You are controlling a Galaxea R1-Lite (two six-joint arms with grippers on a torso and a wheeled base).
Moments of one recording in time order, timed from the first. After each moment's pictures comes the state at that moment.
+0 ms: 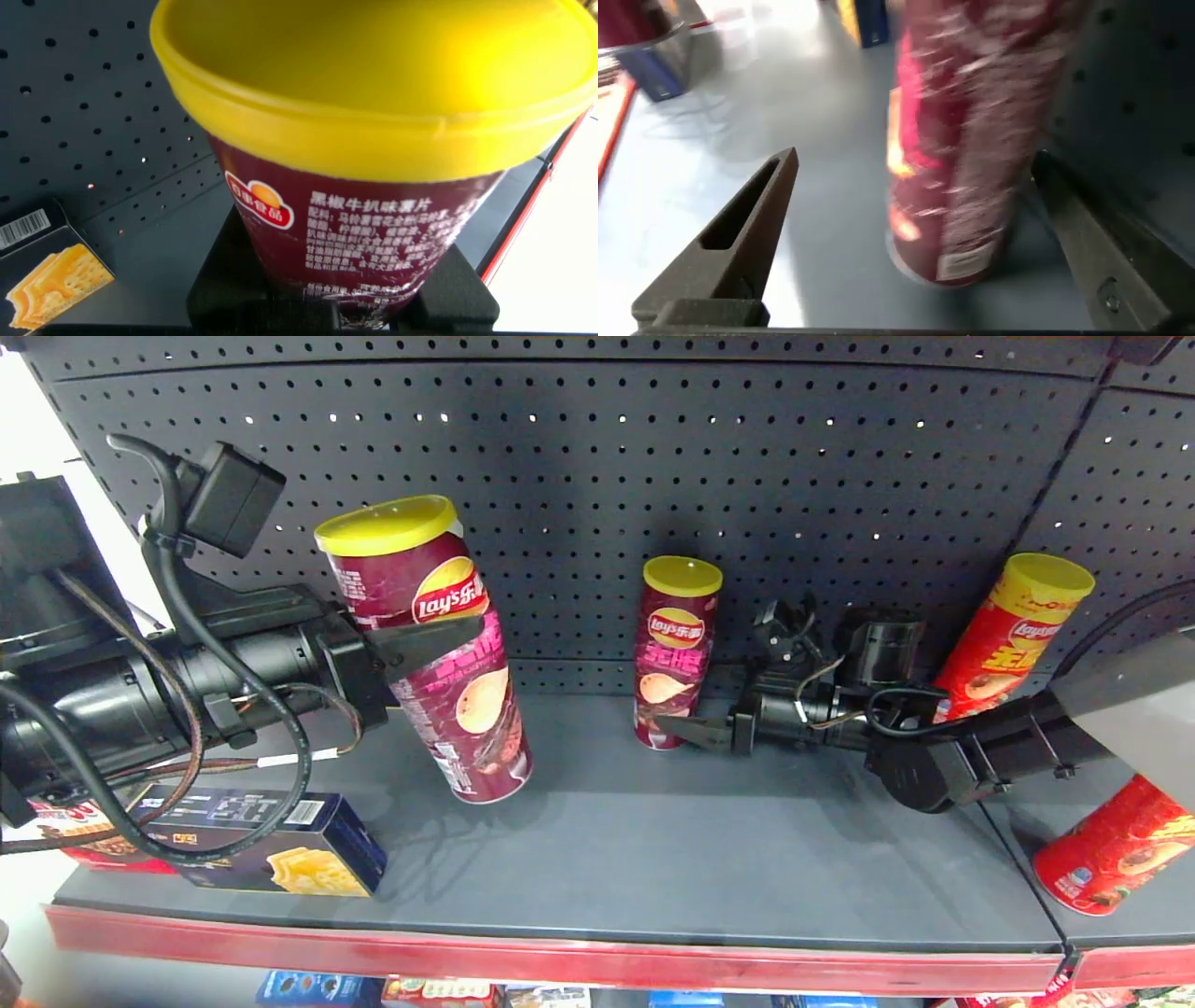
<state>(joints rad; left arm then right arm) -0.29 1.47 -0.83 -0.65 -0.52 0.00 0.38 2.13 -1.26 -0.83 0.78 -0.18</state>
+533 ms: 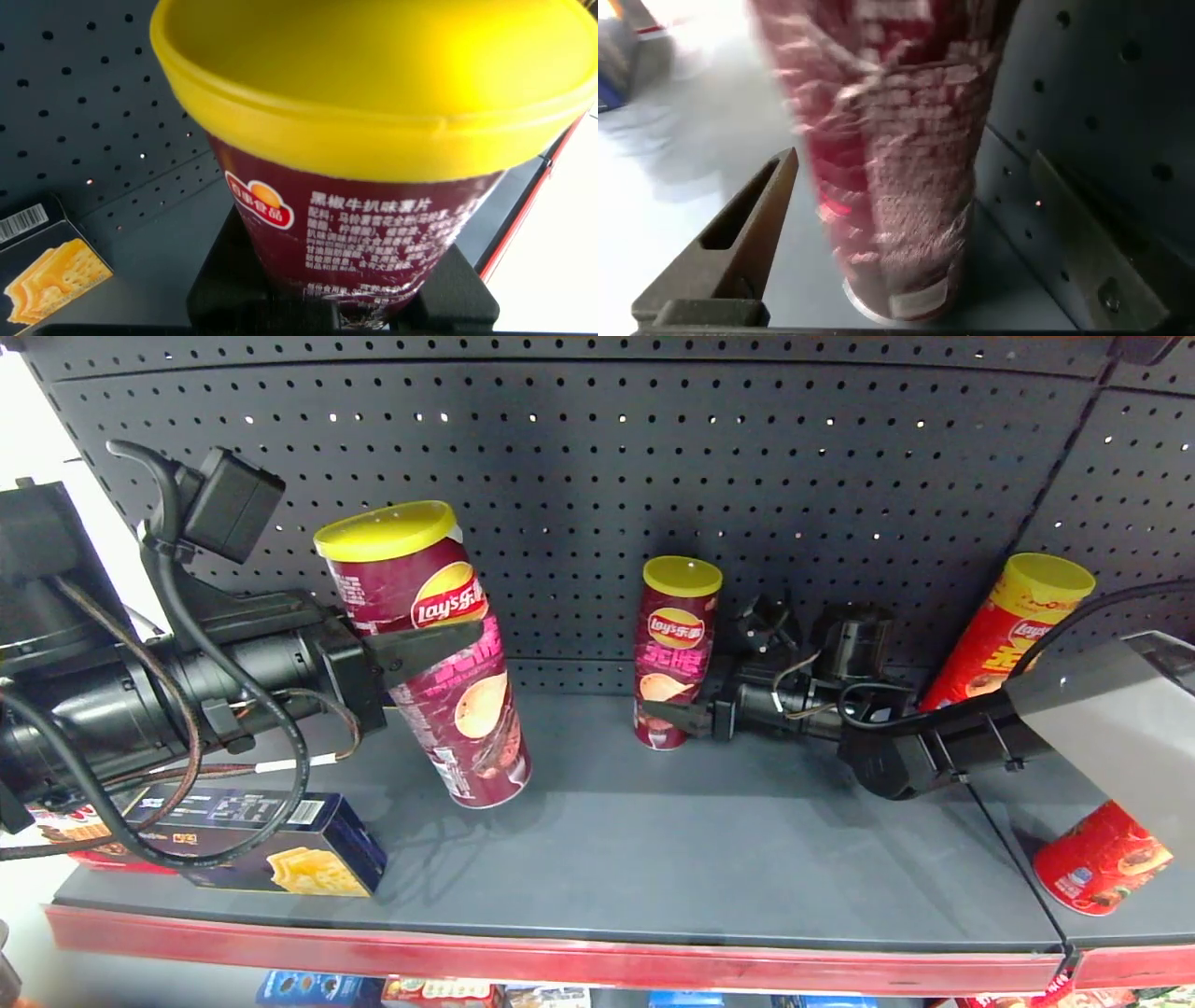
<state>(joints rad) -0.29 1.47 -0.82 -0.65 -0.52 0.00 0.39 2.22 -1.39 -0.82 0.72 -0.17</state>
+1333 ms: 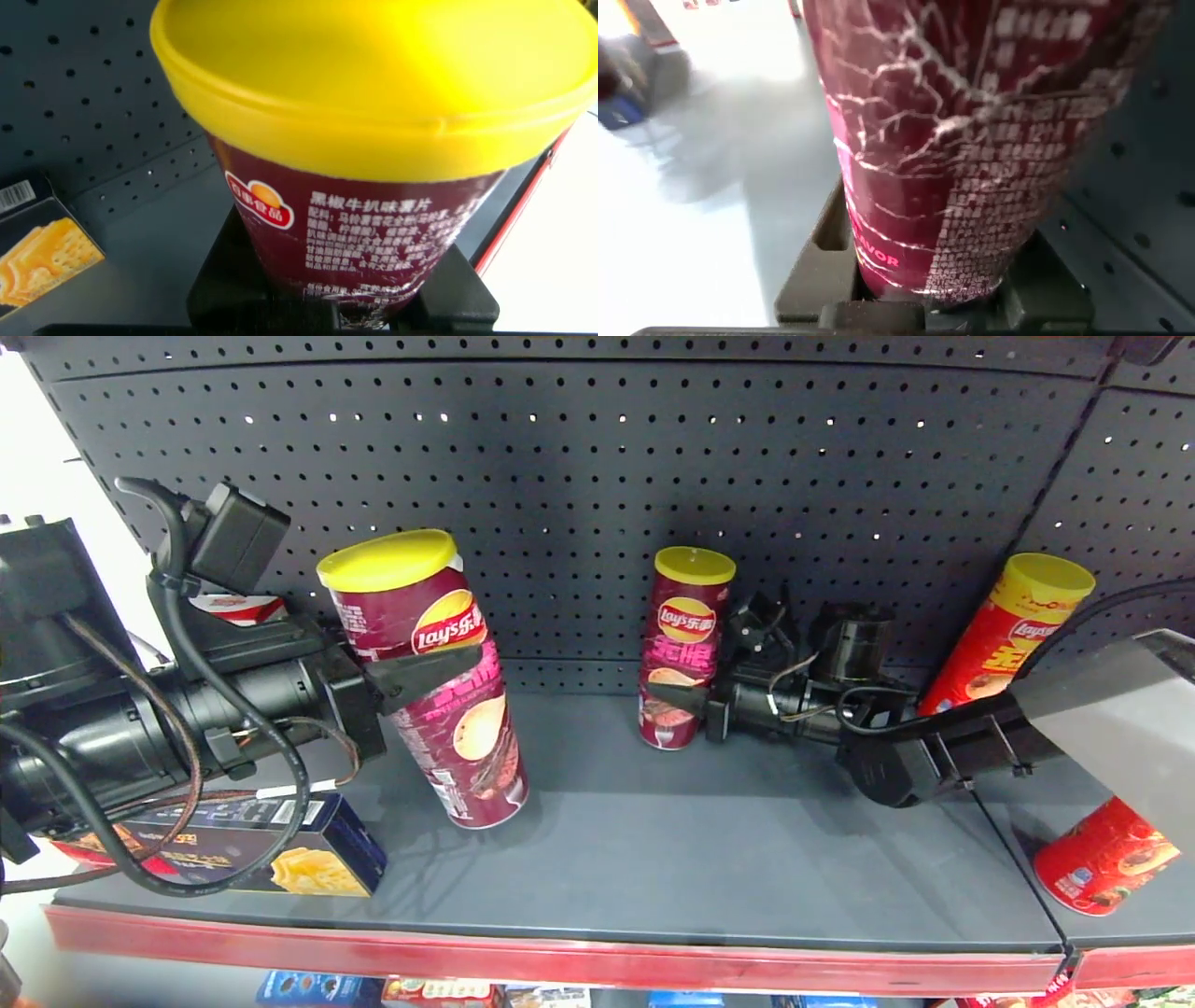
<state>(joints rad) -0.29 1.46 -0.76 -0.69 -0.52 0.00 0.42 2.18 -1.33 -0.86 0.69 -0.15</state>
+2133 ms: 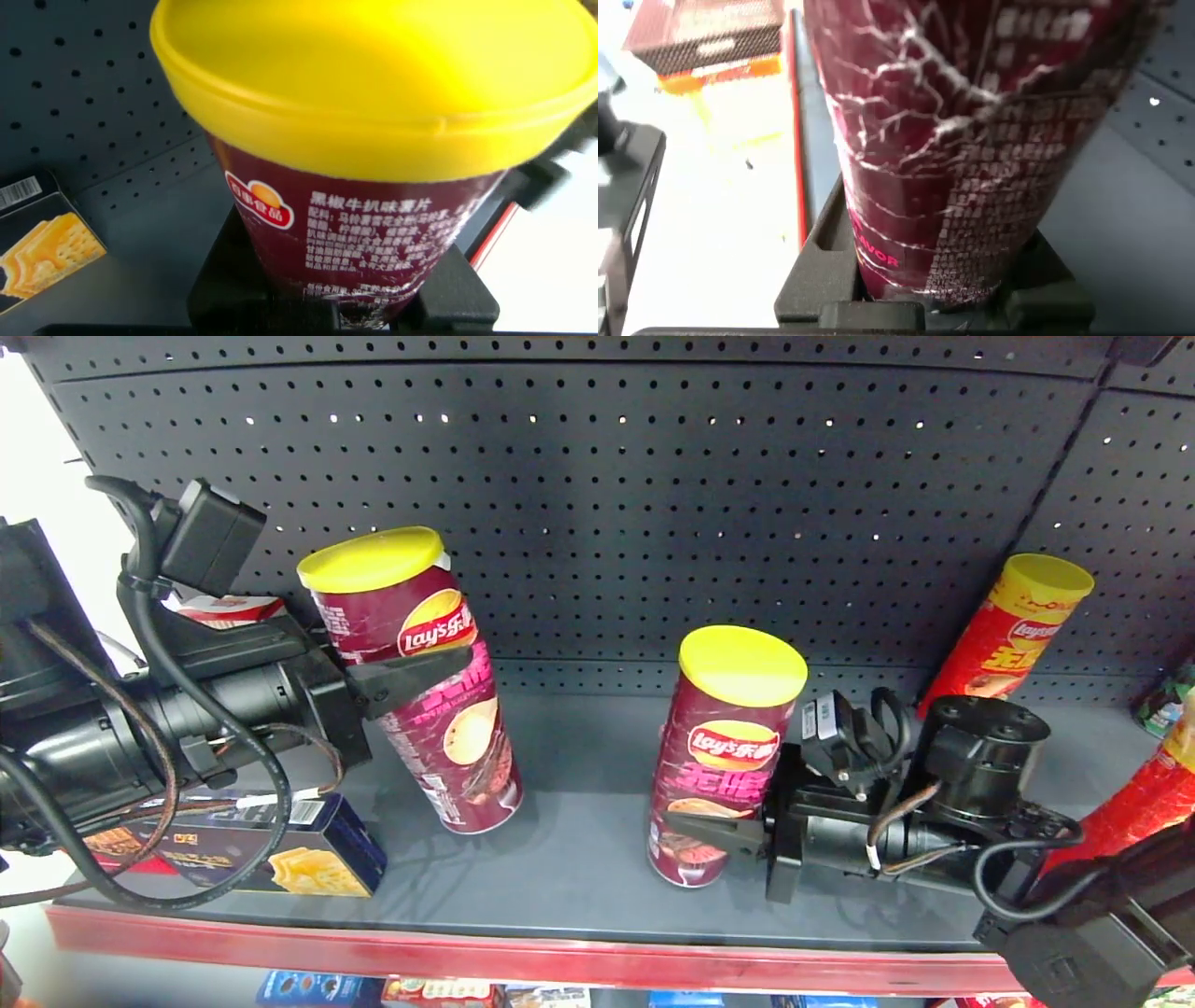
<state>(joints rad) -0.29 1.43 -0.74 -0.68 -0.52 0.00 0.57 1.85 -0.61 -1.22 0.70 -0.21</state>
